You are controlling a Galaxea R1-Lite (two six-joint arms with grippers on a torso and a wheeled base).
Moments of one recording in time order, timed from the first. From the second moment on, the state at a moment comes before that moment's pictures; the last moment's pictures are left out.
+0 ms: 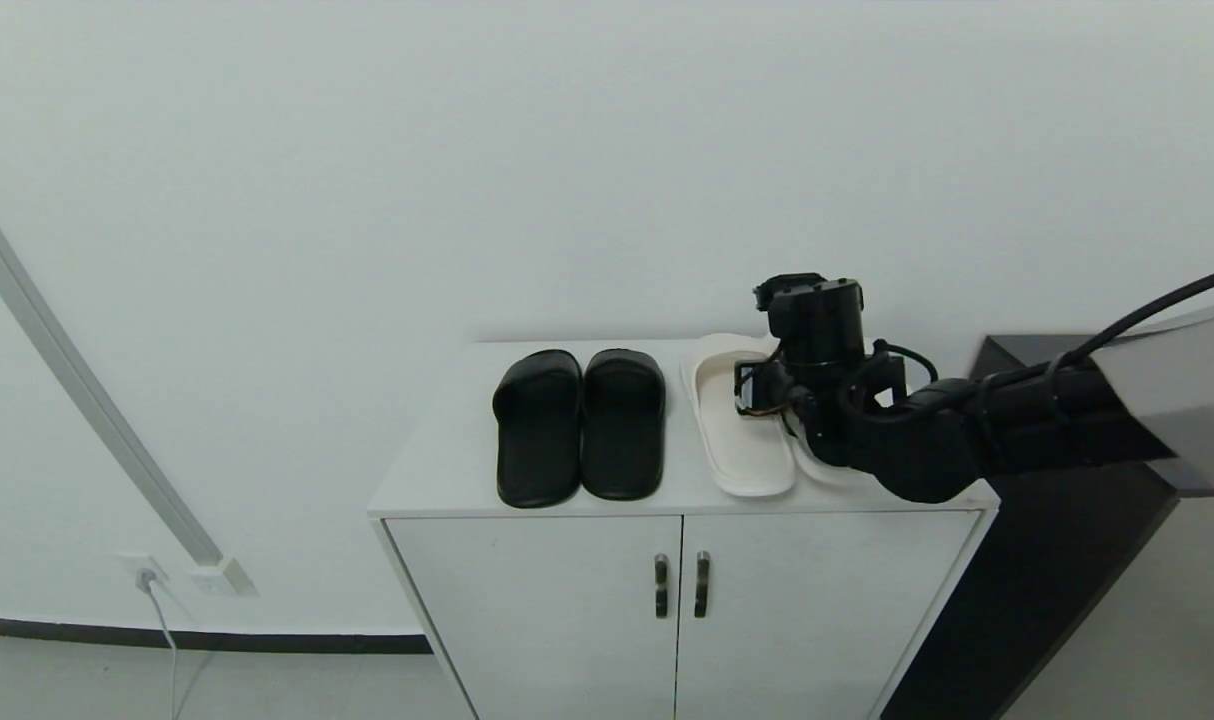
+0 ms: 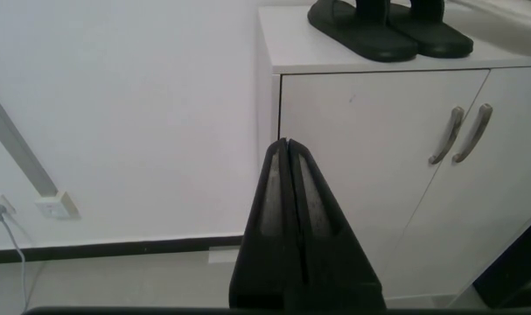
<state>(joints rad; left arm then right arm) 0.00 0.00 0.00 0.00 -0.02 0.00 0.63 2.08 -1.40 -0.40 -0.57 0.15</state>
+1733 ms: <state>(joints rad) 0.00 0.00 0.00 0.00 -0.02 0.01 0.83 1.40 -0.60 -0.42 0.15 -0.02</state>
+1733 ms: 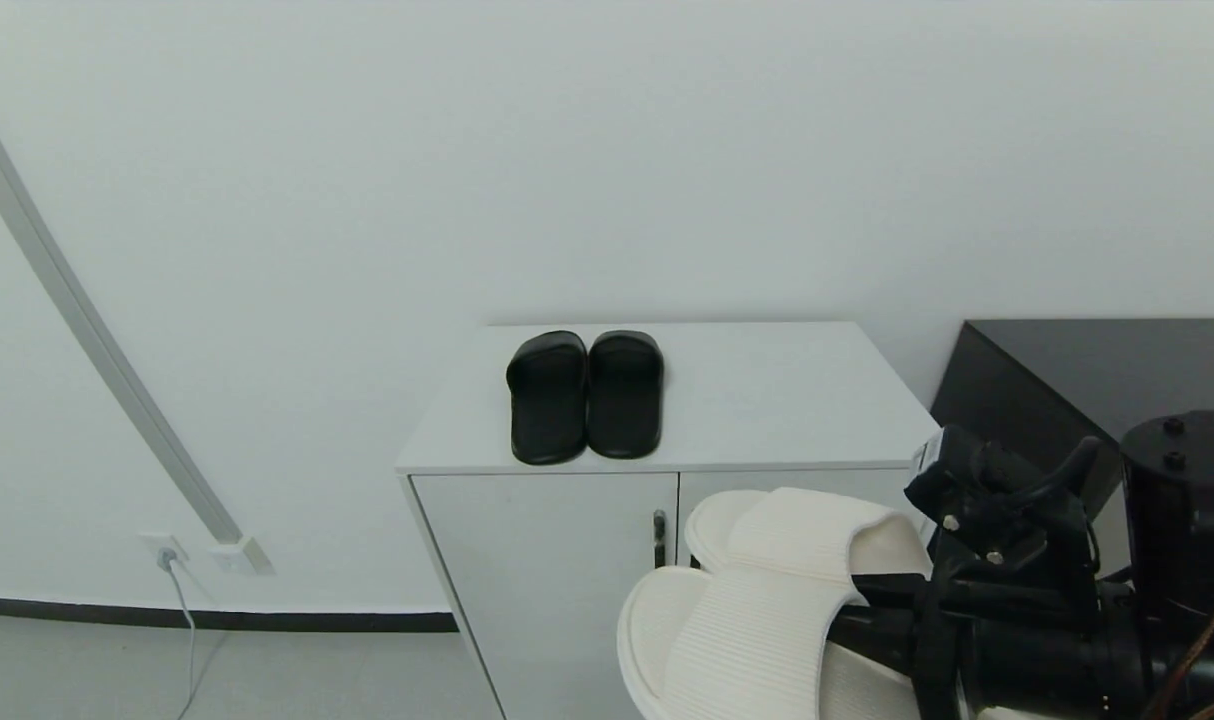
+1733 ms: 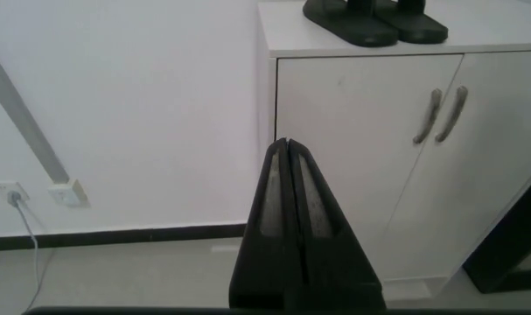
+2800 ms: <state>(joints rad) 0.00 0.00 0.00 0.00 -0.02 0.01 0.82 1.41 -0.55 -0.51 0.15 -0.02</state>
